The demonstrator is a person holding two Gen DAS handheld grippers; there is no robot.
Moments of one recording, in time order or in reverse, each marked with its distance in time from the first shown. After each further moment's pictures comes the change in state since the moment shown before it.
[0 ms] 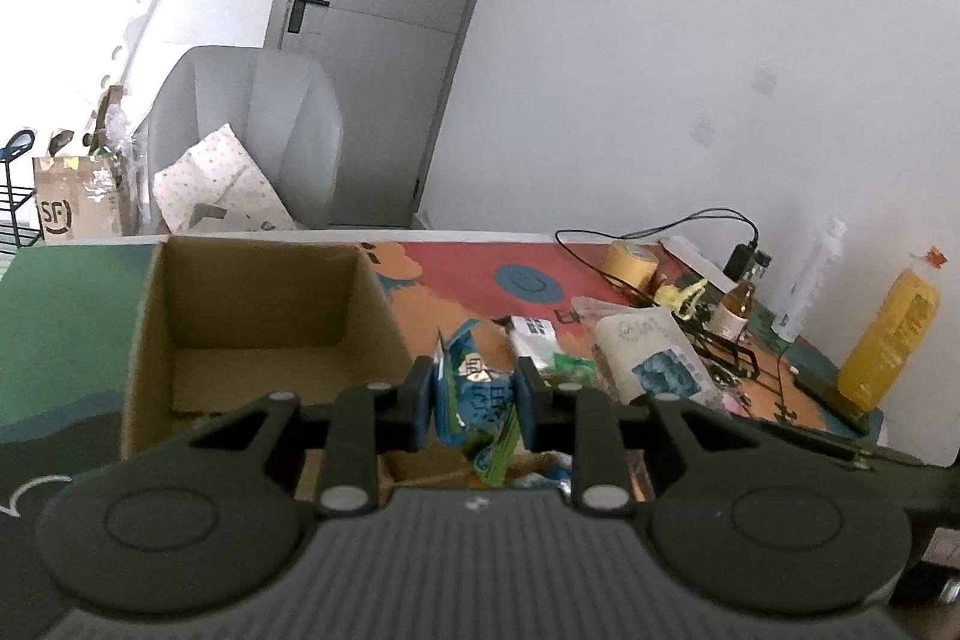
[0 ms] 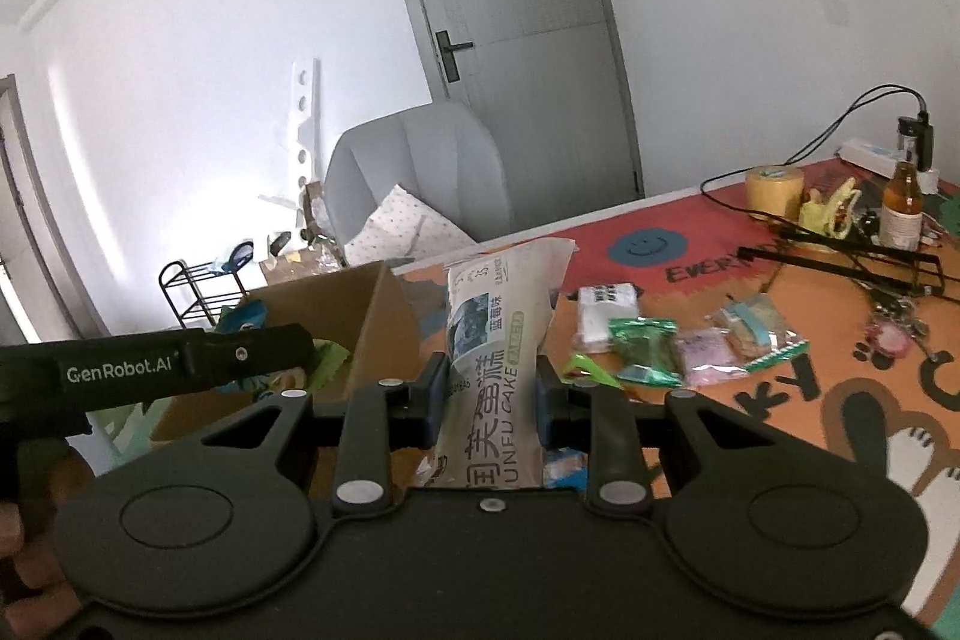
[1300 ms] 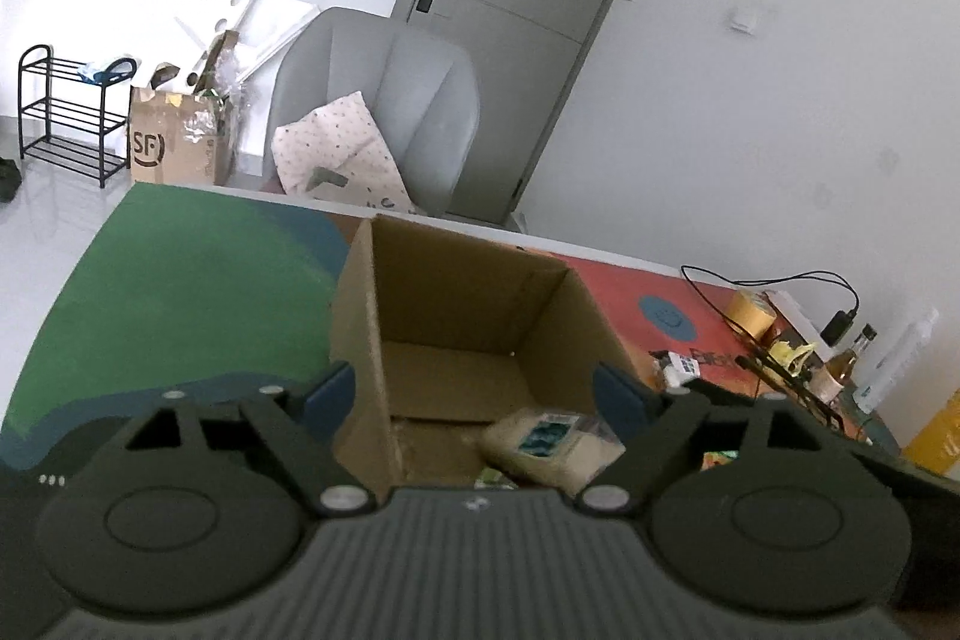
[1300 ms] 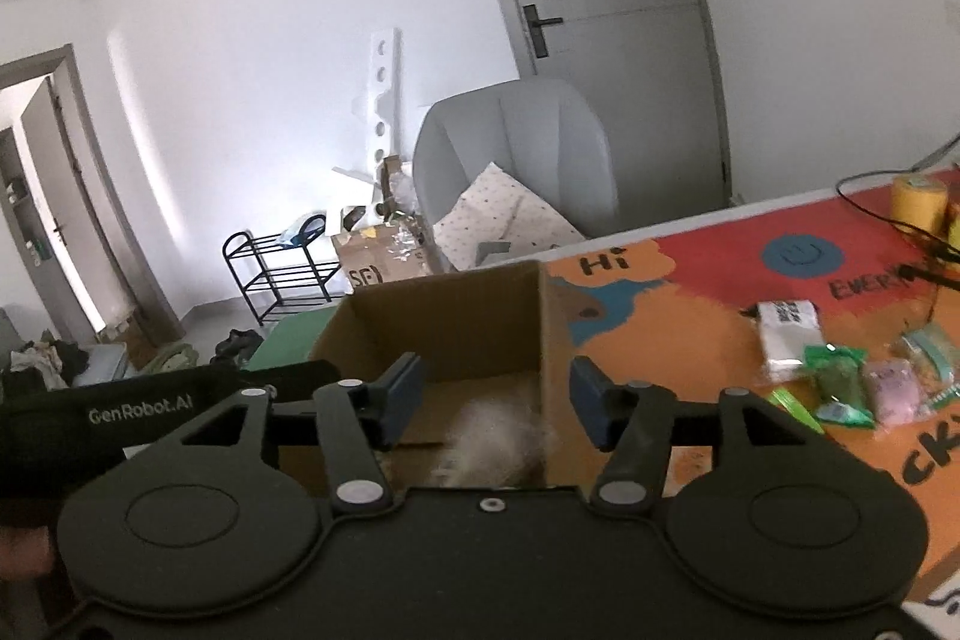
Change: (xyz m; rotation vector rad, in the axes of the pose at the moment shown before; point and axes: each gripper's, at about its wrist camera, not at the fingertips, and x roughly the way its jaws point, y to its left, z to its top) left arm 0.001 0.100 0.011 -0.190 0.008 0.145; right arm 0.062 0.065 0.013 -0.042 0.057 0.119
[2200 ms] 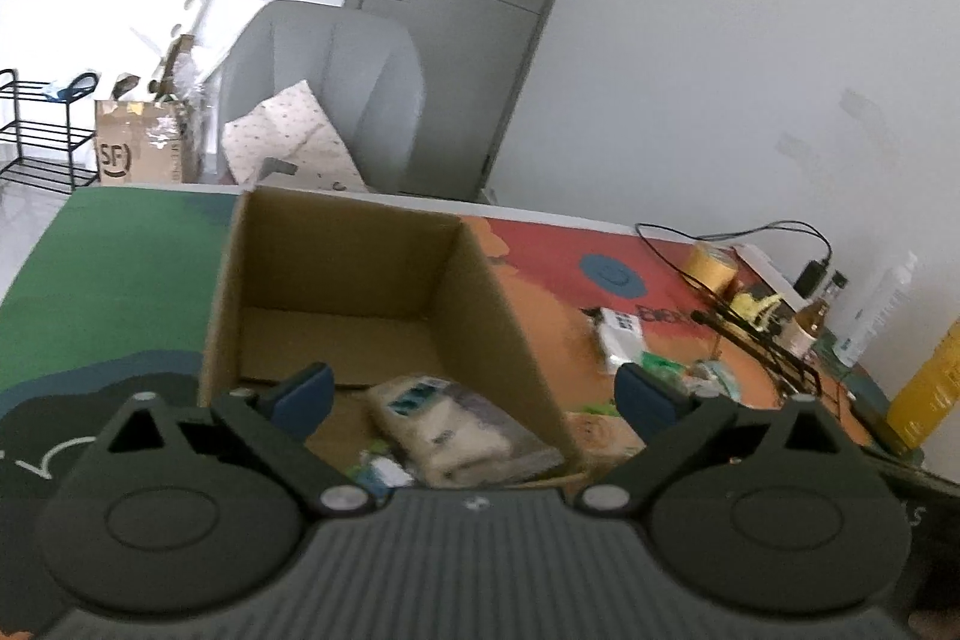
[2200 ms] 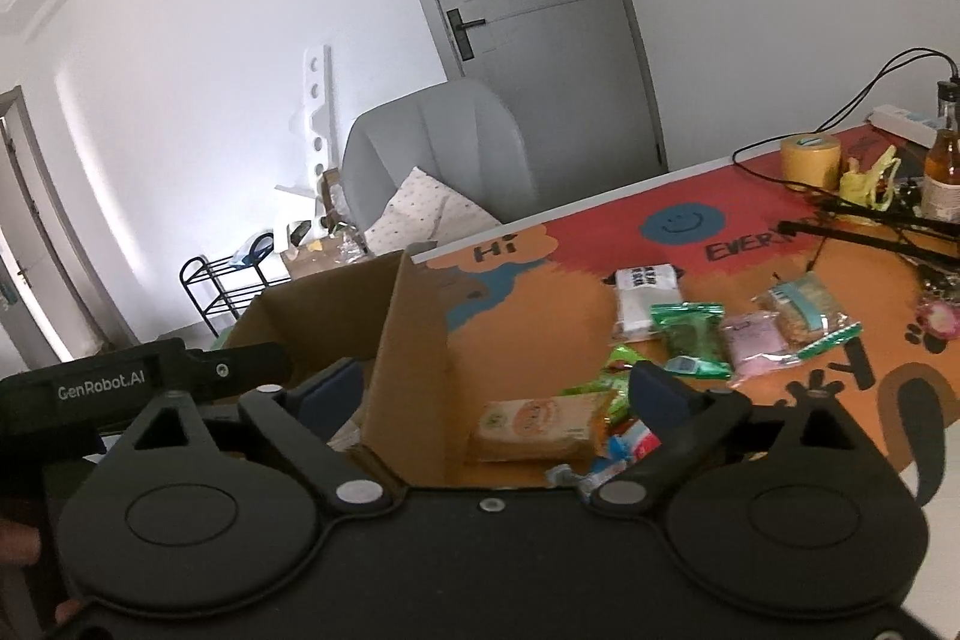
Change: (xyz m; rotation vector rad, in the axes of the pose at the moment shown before) left arm 0.007 -0.066 -0.022 0.089 0.044 -0.032; right arm -0.046 -0.066 -0.013 0.085 -0.009 -0.086
